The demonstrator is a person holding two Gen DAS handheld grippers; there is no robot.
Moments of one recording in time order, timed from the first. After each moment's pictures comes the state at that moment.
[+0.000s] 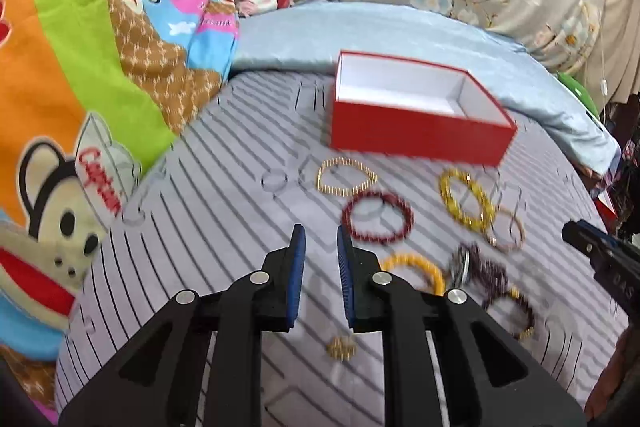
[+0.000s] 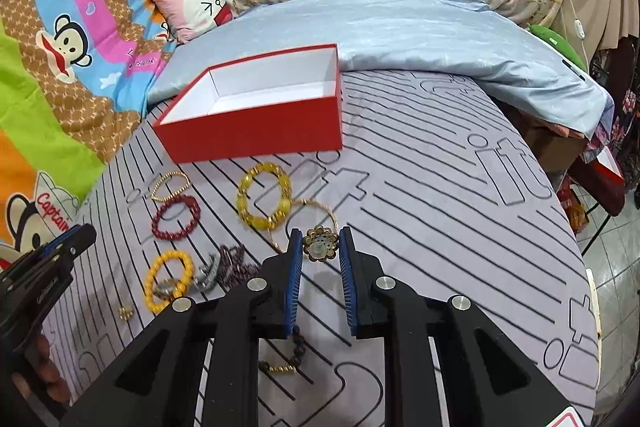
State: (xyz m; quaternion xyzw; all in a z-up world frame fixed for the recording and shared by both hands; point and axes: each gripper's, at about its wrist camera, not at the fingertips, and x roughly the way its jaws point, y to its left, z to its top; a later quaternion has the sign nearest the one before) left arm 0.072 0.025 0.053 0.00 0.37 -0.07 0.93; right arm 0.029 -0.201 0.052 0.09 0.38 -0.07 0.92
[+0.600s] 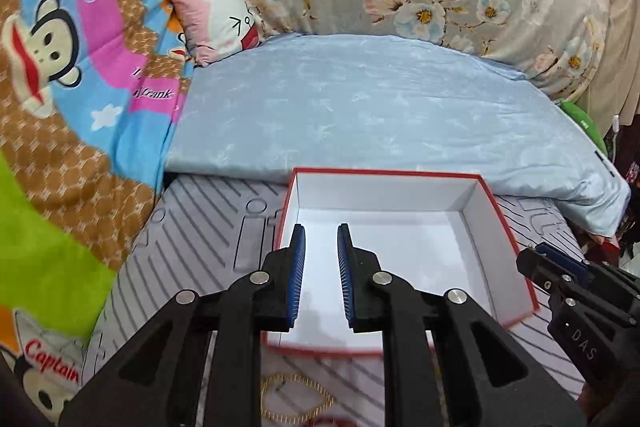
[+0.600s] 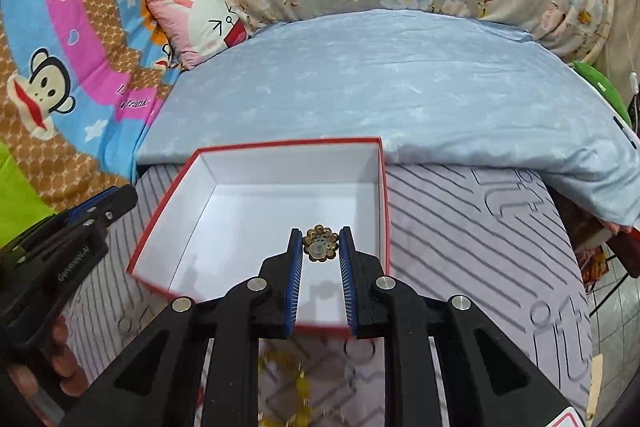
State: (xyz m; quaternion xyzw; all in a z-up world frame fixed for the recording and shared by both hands) left arm 0.259 -0.051 0.101 0.02 0.33 -0.09 0.94; right arm 0.213 -0.220 0.089 0.08 0.37 -0.03 0.93
